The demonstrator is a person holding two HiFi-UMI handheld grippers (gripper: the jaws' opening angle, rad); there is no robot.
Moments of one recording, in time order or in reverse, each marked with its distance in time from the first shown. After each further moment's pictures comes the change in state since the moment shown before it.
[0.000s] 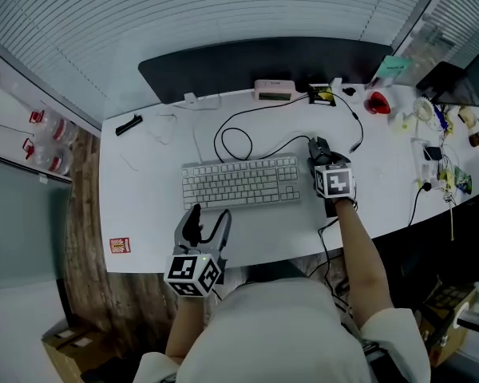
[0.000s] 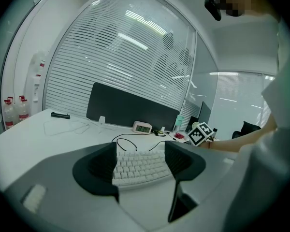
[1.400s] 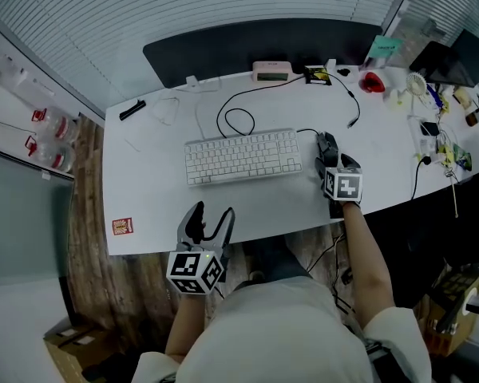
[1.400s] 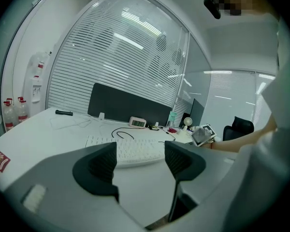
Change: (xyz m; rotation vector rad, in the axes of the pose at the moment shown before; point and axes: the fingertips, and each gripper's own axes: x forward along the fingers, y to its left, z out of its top) left arm -0.062 -0.019 -0.038 0.031 0.013 -0.039; right arm -0.070 0.008 -0.065 0.120 -0.070 -0.073
